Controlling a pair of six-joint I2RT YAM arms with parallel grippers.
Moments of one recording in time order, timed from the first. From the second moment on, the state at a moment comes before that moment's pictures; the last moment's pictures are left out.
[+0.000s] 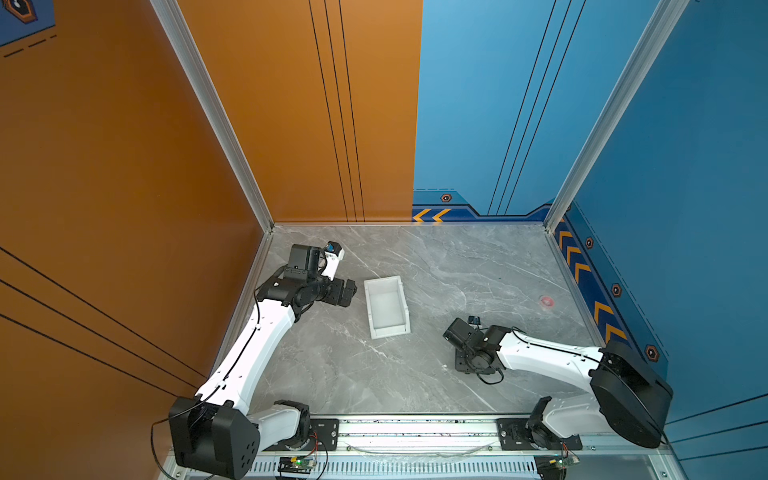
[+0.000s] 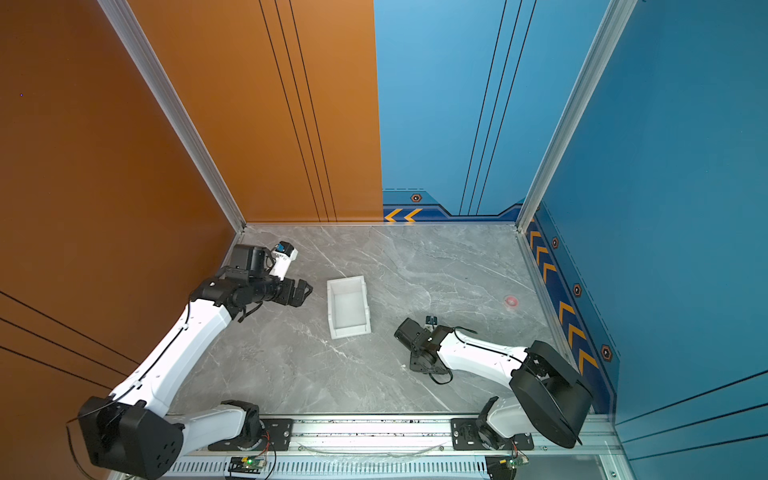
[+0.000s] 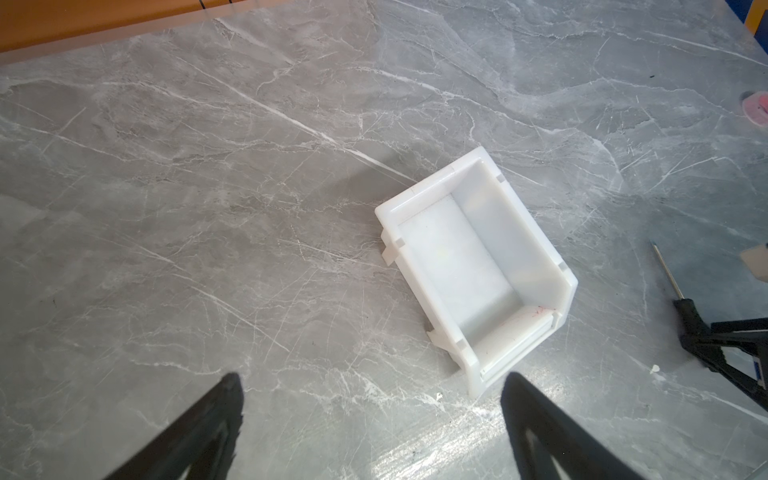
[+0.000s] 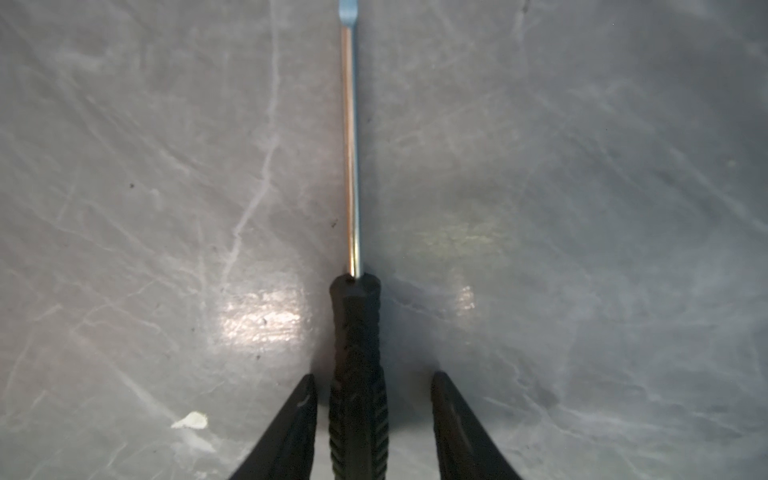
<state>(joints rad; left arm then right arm) -0.18 1.22 1.11 -0.74 0.19 0.08 0.84 1.40 0.68 -0.69 0.19 0.94</state>
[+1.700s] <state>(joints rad) -0.07 1.20 1.11 -0.80 0.12 0.03 0.91 1.73 1.50 -0.88 0.18 0.62</state>
